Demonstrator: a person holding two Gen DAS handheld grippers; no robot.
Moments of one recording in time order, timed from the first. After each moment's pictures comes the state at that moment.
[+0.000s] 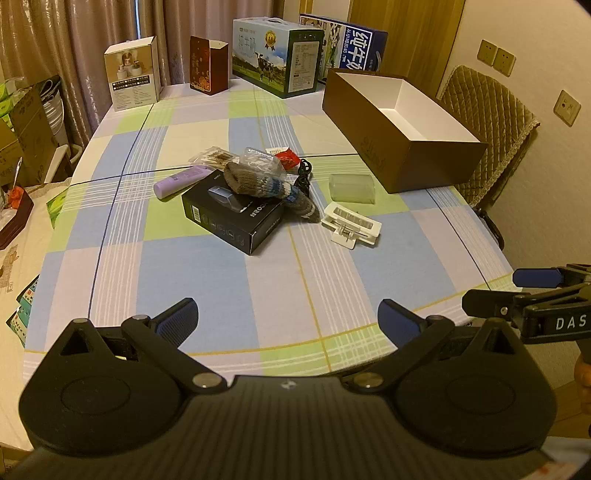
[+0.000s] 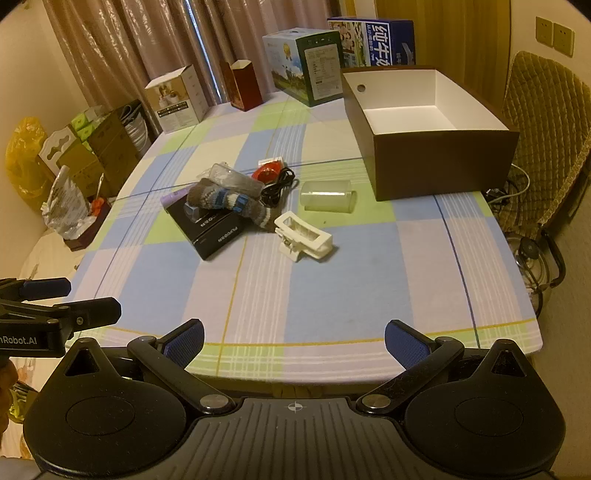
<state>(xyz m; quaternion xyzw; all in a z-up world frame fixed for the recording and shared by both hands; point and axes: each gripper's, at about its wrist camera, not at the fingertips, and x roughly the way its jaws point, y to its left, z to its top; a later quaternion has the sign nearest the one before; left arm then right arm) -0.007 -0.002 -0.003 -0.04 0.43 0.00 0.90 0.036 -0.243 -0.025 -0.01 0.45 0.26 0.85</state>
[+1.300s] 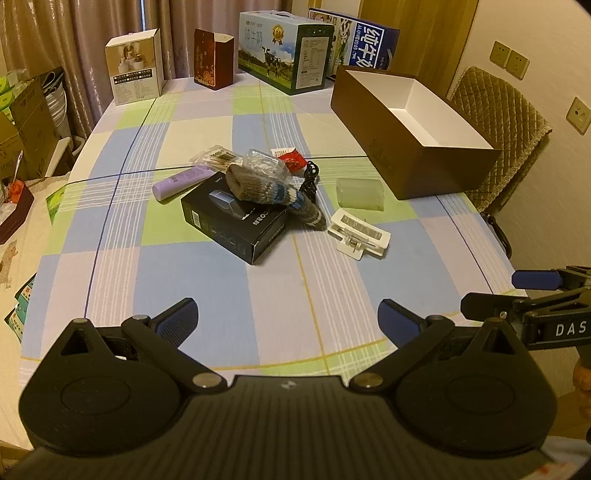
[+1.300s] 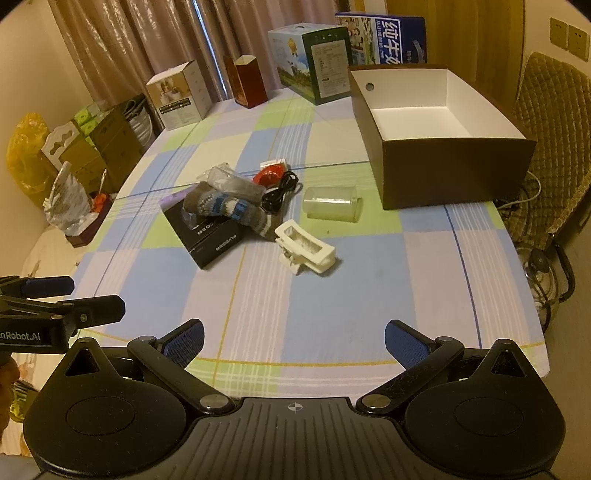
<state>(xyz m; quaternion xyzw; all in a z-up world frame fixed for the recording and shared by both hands) 0.026 -0.001 -0.003 -0.05 0.45 0.01 0.89 0.069 -0.237 -0.030 -0.02 0.46 0.28 0.84</state>
